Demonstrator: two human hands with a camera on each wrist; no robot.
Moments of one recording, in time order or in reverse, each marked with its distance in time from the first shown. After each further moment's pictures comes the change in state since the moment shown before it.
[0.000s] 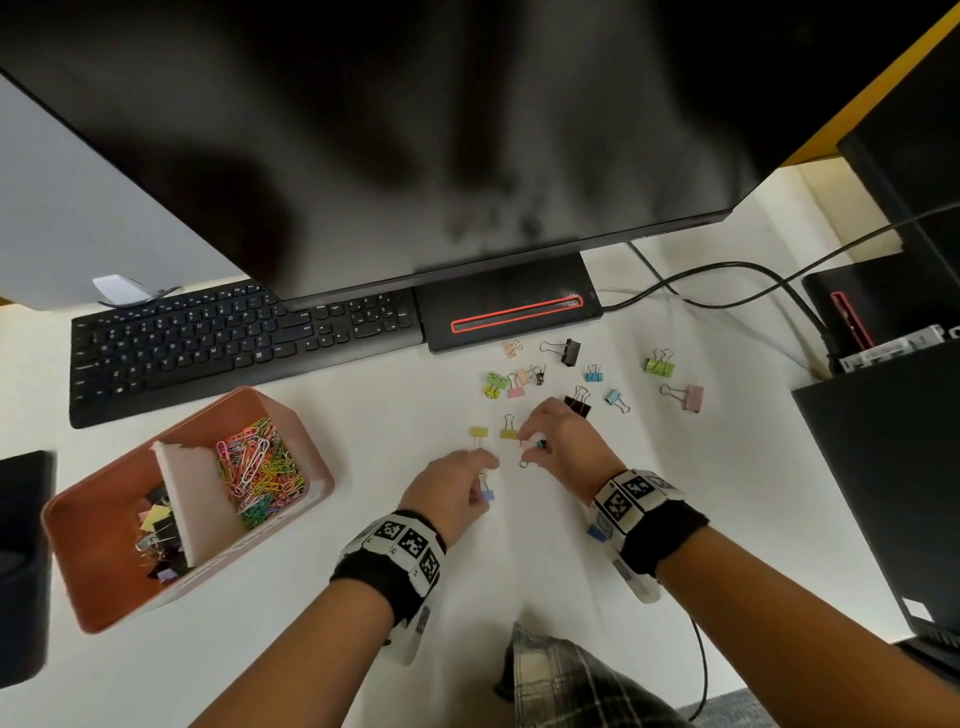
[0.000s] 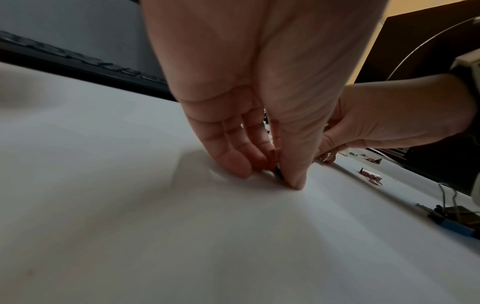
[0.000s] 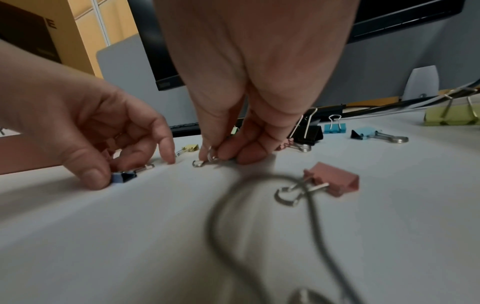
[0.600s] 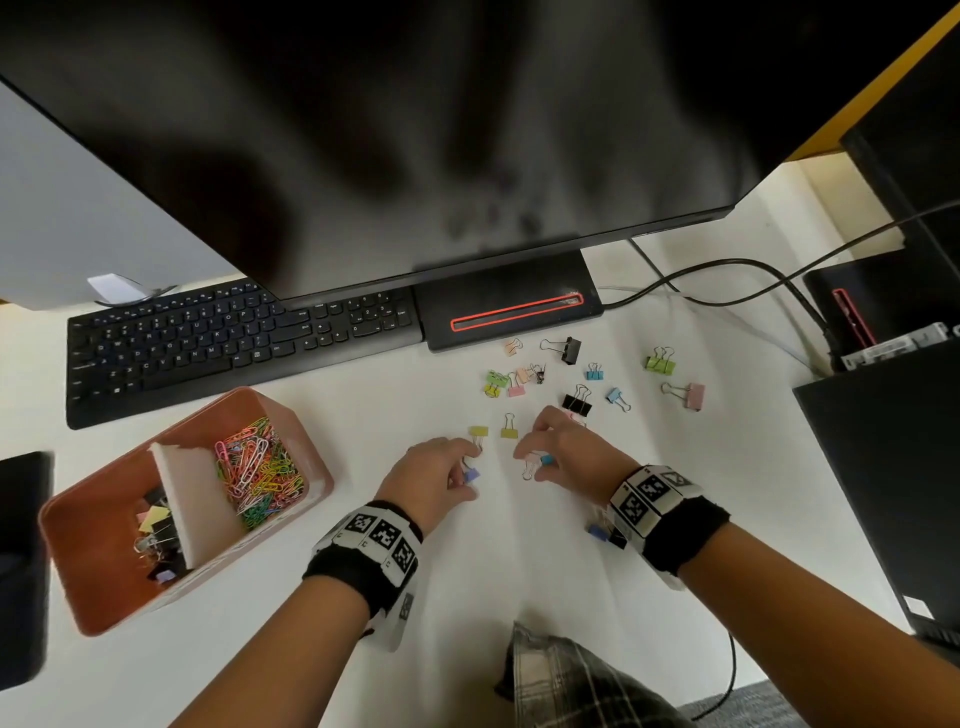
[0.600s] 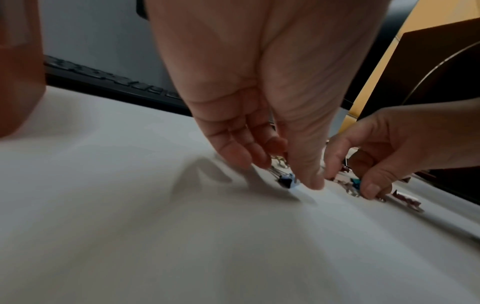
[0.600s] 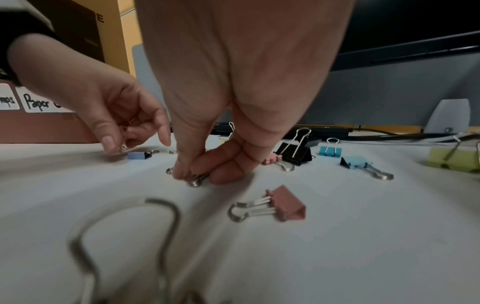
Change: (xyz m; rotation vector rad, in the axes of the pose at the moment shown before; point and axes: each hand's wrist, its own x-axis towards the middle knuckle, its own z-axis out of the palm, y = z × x) left_hand 0.001 -0.012 -0.018 -0.063 0.037 -0.043; right_hand -0.007 0.003 -0.011 -0.136 -0.281 -0.039
